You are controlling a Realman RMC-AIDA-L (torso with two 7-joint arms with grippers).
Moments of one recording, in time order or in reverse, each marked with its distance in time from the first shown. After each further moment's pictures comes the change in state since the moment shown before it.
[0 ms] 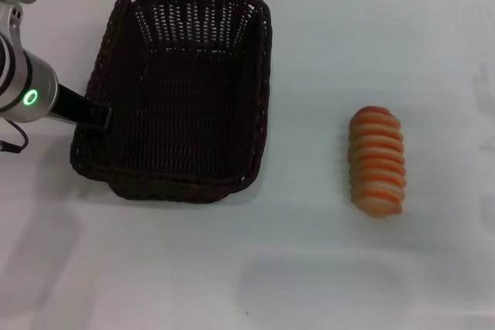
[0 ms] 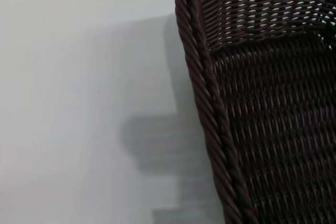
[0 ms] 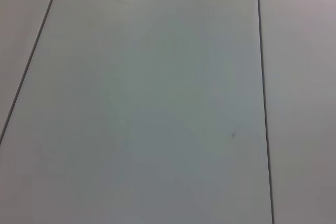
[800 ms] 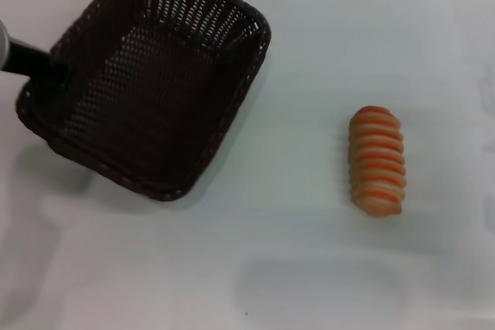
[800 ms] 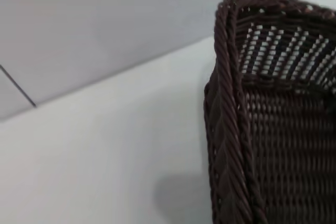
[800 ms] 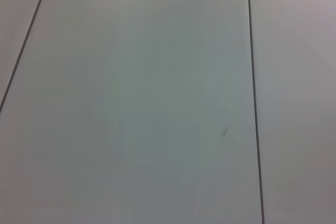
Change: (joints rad) left arm 0.042 0.003 -0.126 -0.105 0.002 0.064 0.302; right arm -0.013 0.002 0.009 0.011 0.007 0.002 -0.002
